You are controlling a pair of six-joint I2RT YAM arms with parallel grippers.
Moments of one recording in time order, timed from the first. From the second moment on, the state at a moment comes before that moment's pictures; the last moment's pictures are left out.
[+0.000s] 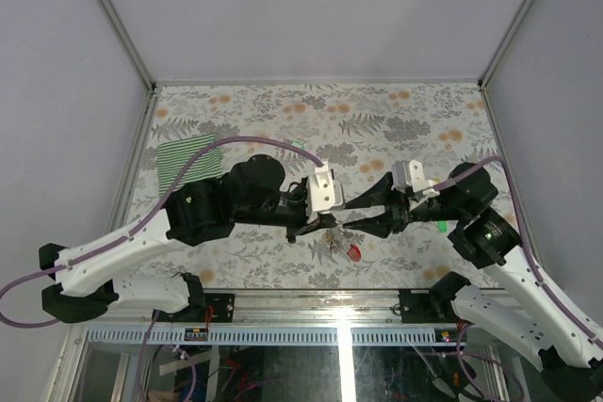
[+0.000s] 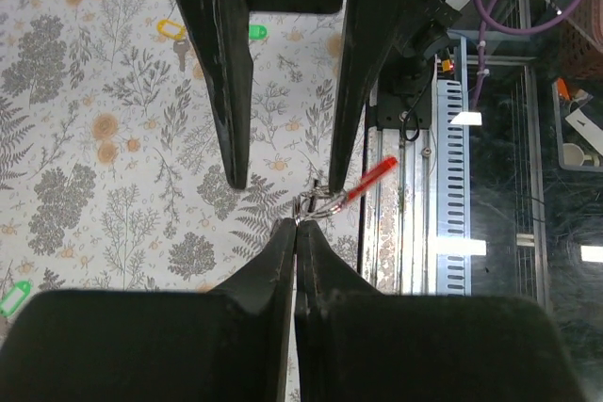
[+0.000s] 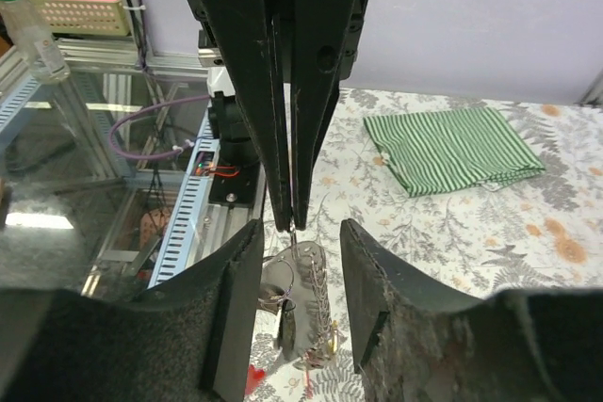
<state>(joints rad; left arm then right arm) -1.16 1.19 1.43 -0.70 0.27 0.19 0.64 0.73 0.85 -0.10 -0.98 -0.04</state>
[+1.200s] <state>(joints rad) -1.16 0.79 0.68 0.55 0.37 0.05 0.64 0.65 0.82 0.11 -0.97 0.10</state>
